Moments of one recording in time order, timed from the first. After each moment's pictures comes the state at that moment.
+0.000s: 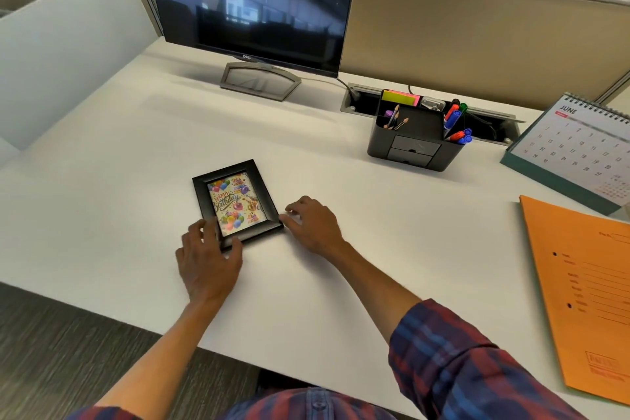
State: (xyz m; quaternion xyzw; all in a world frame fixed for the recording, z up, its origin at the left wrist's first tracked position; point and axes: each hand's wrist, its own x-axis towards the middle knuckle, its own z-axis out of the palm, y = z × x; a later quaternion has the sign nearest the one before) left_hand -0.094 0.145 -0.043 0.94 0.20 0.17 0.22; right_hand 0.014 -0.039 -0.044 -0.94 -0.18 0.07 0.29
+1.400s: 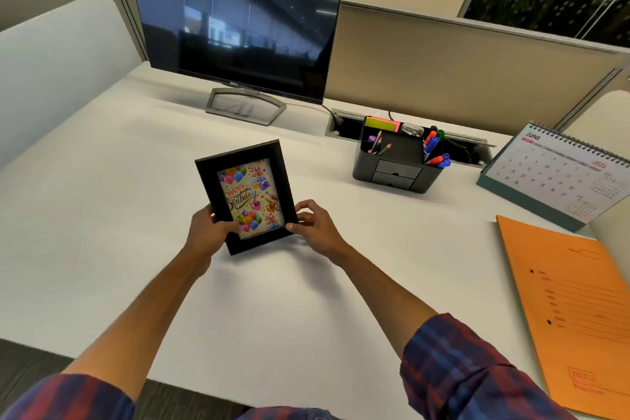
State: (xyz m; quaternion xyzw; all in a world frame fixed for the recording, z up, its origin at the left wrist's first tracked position) left_hand -0.004 0.151 0.015 0.71 0.24 -0.04 0.66; right_hand 0.037 -0.065 -0.014 -0.74 -0.04 0.19 0.64
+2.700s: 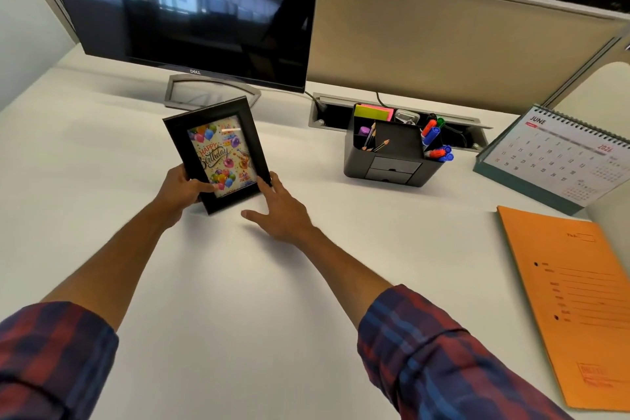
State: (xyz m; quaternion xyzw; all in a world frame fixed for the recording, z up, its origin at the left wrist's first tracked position) left_hand 0.140 0.197 0.002 0.74 0.17 -0.10 0.65; right_hand 0.114 -0.009 -0.026 -0.94 -0.12 0.13 0.28
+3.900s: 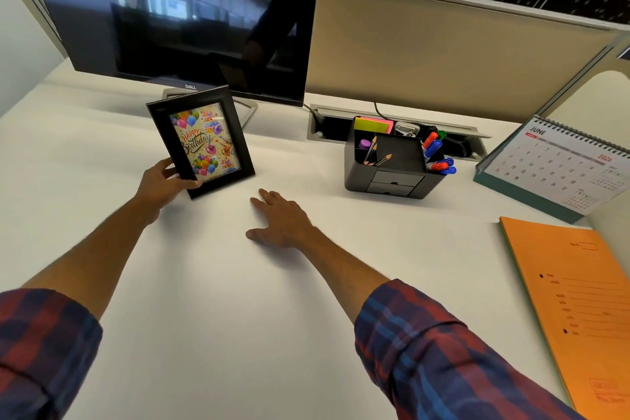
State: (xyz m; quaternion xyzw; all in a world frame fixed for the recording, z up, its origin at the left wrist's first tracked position) left_hand 0.193 0.240 -0.005 0.77 0.20 -0.09 0.59; right_hand 0.150 -0.008 -0.035 -0.95 -0.18 0.19 0.14
